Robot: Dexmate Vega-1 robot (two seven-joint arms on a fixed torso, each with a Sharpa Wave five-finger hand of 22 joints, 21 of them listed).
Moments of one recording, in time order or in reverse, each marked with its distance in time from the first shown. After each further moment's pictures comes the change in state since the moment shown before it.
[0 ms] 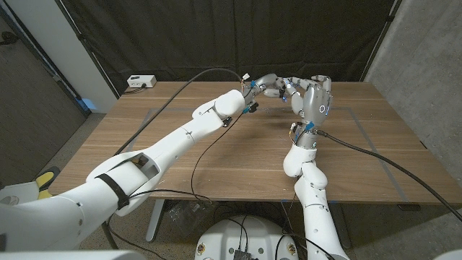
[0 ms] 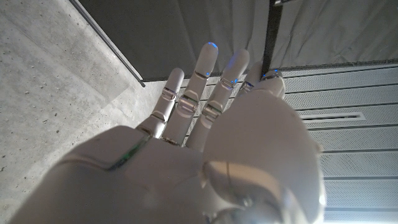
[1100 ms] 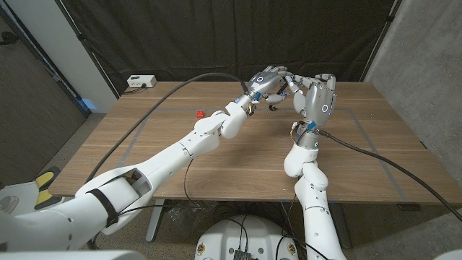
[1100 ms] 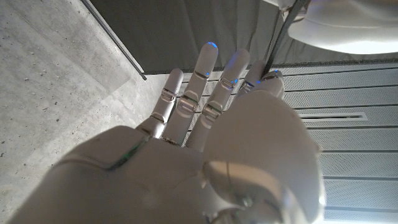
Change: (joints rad) left arm 0.103 0.060 0.029 -0.128 0.627 -0.001 0.469; left_hand -0.148 -0.037 -0.106 0.053 -0.155 -0.332 -0.183 -0.141 -0.080 -0.118 0.017 -0.044 0.005 -0.011 -0.001 -0.001 0.009 -0.035 0.006 0.021 -0.004; right arm -0.033 0.004 -0.026 -0.058 -0.002 -0.042 0.000; right_hand 0.003 0.001 0.009 -0.009 -0.036 0.008 0.002 -0.012 0.019 0.000 0.000 0.015 -0.007 0.000 0.000 0.031 0.002 -0.025 0.000 0.070 -0.012
